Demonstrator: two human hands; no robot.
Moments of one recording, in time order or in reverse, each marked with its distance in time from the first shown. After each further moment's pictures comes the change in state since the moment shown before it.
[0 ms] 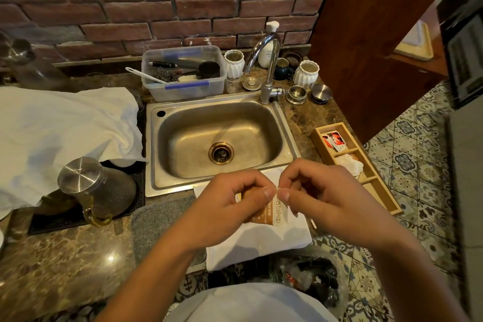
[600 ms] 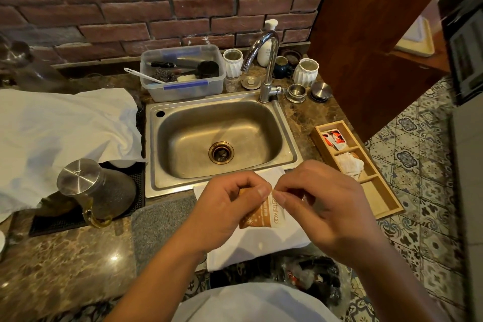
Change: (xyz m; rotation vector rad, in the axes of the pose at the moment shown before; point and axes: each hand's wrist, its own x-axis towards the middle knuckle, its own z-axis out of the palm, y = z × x) left_hand -0.002 0.002 0.010 -0.264 0.090 -0.028; right_hand -0.006 0.002 0.021 -0.313 0.302 -0.255
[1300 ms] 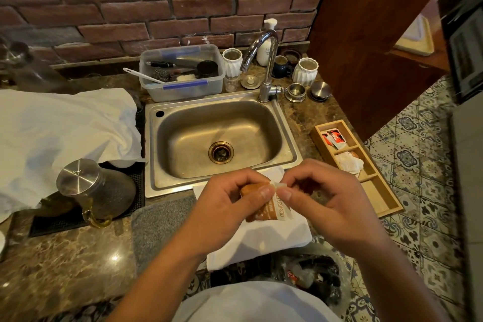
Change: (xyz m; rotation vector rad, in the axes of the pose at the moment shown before) left_hand -0.002 0.003 0.003 0.043 0.026 0.027; right_hand -0.004 0.007 -0.001 0.405 0.026 0.244
